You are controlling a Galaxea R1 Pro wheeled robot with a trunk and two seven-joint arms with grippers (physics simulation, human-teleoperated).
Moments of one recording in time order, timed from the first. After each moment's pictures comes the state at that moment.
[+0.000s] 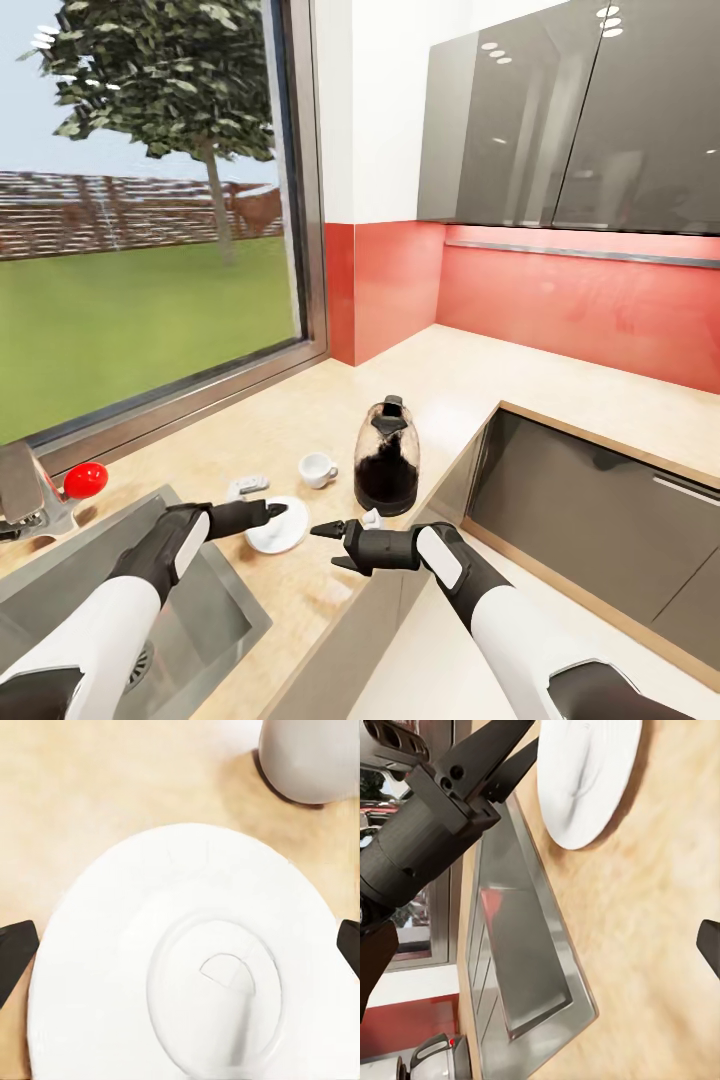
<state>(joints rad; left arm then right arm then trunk) -0.78 0.08 0.08 -0.55 0.12 0.52 -0.43 -0.78 0.17 0.17 -0.41 -0.71 0.82 0.57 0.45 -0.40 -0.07</state>
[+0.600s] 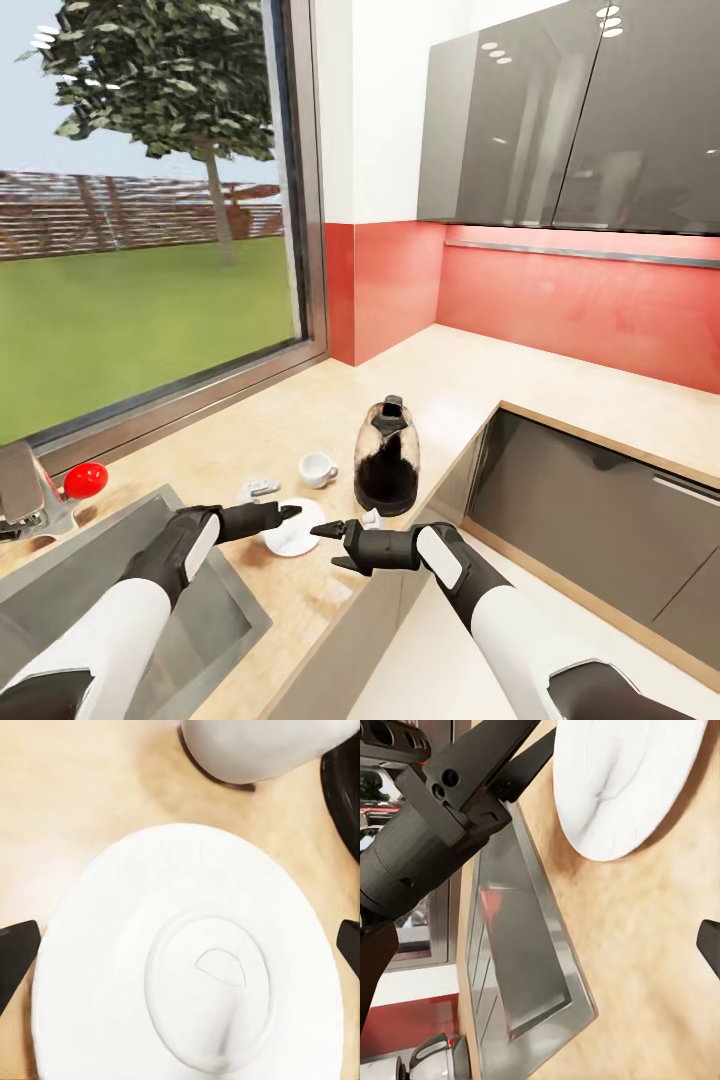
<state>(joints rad) -0.77 0.05 0.08 -0.55 0.13 0.52 -0.49 -0.78 0.17 0.17 -0.41 -0.71 0.82 0.57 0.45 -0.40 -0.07</state>
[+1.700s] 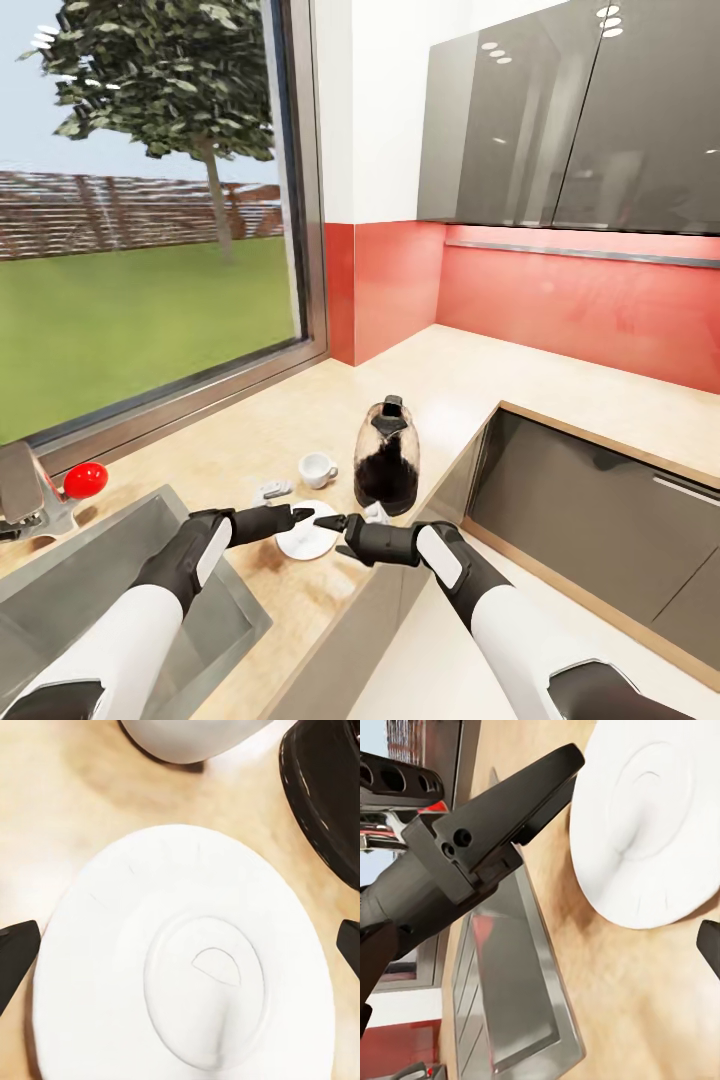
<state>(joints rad) -0.75 0.01 0.08 -0.58 0.13 0.53 -0.49 -0.78 0.17 0.17 -0.42 -0.70 0.72 0.57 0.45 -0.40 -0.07</state>
